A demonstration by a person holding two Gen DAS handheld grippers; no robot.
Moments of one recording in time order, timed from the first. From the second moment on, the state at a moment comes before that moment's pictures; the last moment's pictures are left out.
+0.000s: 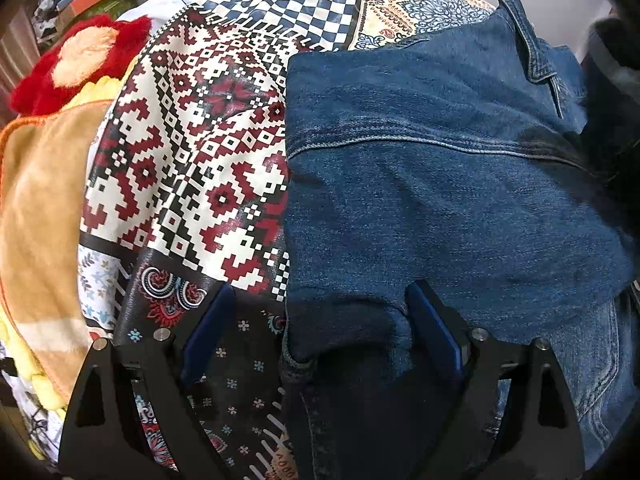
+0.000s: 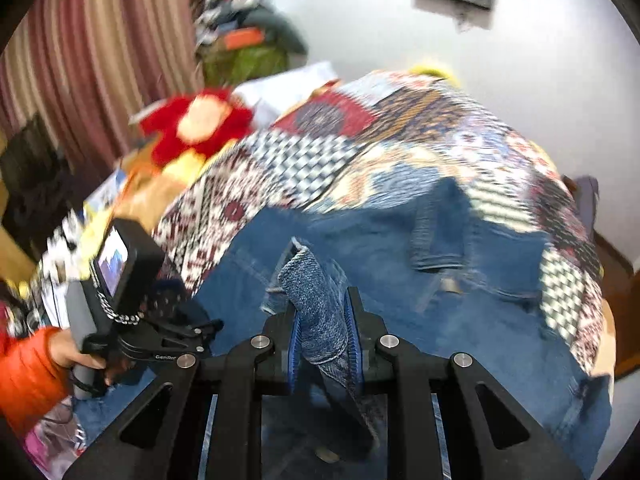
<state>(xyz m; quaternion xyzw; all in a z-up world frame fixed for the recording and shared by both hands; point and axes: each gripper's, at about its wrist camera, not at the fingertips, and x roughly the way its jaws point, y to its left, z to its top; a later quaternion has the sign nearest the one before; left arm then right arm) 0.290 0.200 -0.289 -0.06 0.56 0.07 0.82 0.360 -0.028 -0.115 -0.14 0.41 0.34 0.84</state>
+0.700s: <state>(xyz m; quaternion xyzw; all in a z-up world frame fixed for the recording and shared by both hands) 0.346 0.034 -0.234 0.03 0.54 -0.07 0.84 0.371 -0.229 -0.193 -0.08 0.51 0.19 0.83</state>
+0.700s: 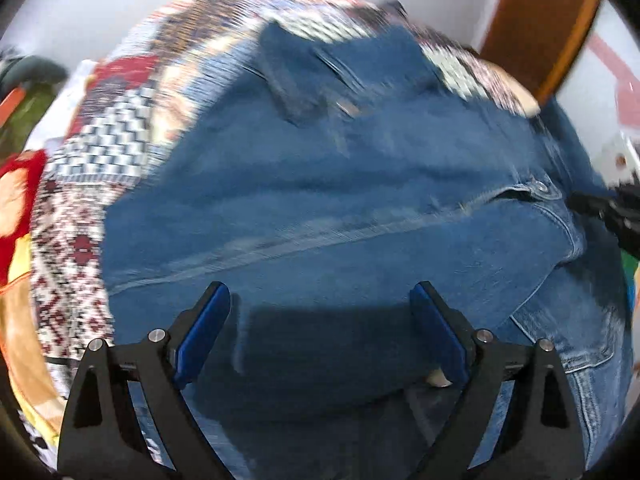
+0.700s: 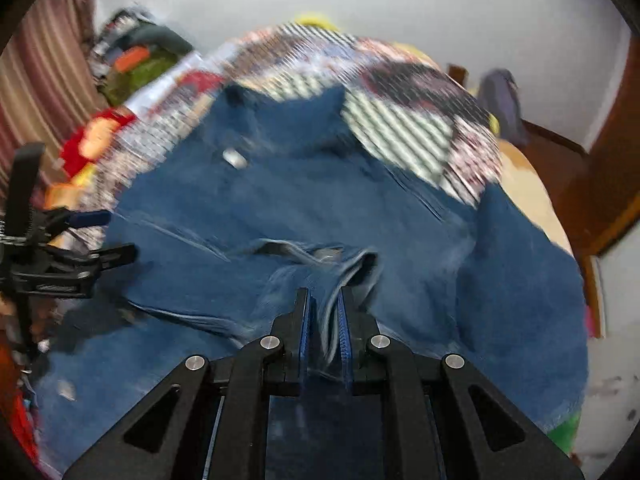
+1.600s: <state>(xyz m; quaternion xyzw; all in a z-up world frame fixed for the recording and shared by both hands) 0.331 0.105 -0.252 -0.01 0.53 -0.01 0.85 0.388 -0.075 -0.235 -0.25 0.55 0.30 0.73</state>
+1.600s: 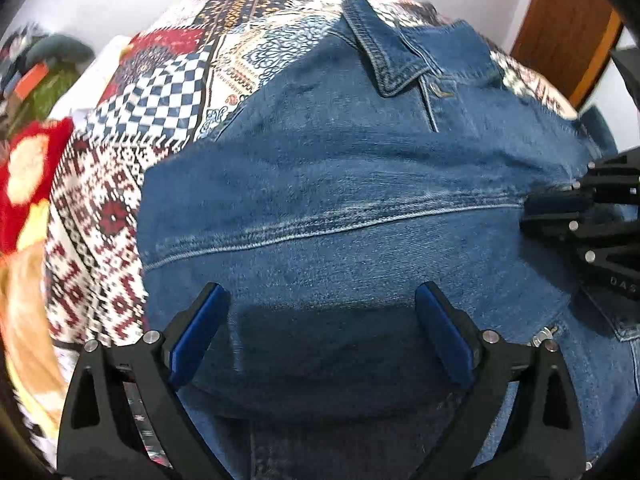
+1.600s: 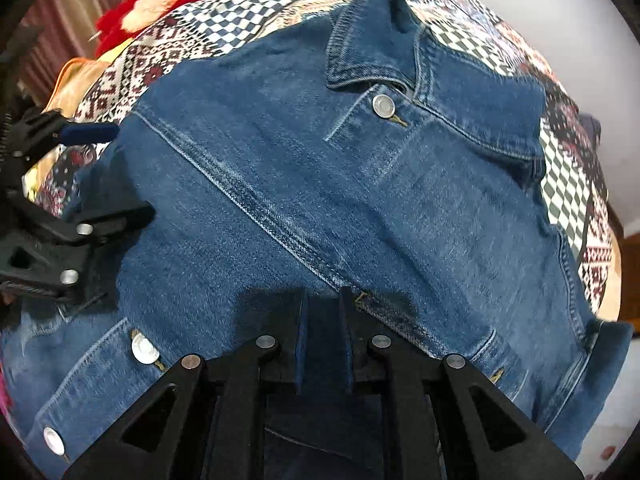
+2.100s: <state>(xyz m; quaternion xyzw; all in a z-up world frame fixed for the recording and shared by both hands) 0.321 0.103 -0.253 -0.03 0.54 0.00 0.84 0.381 -0.116 -0.220 -0.32 0.49 0.19 0.79</state>
